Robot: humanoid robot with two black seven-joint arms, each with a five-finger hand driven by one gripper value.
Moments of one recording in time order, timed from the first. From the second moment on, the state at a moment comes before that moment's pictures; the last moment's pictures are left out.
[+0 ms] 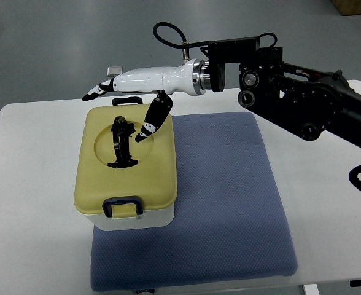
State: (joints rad) left arm 0.00 0.00 -0.02 -0.26 0.02 -0.09 0.15; right arm 1.19 -0.14 0.51 1.09 -1.53 0.42 0.28
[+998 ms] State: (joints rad) left arm 0.00 0.00 -0.02 -0.26 0.02 -0.09 0.15; right arm 1.10 -0.09 0.51 1.09 -1.55 0.29 0.28
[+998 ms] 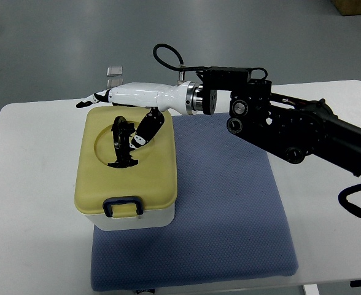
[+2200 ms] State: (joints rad) left arm 0.00 0.00 -0.02 -0.26 0.02 -0.09 0.15; right arm 1.17 -0.14 0.58 1.10 -1.53 0.35 0.30
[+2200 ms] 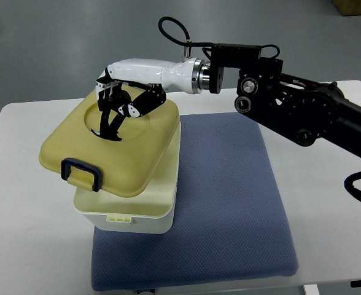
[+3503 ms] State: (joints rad) left arm 0.00 0.00 -0.02 -0.26 0.02 -0.09 0.15; right arm 1.04 -0.57 0.28 1.07 -1.54 0.36 0.42
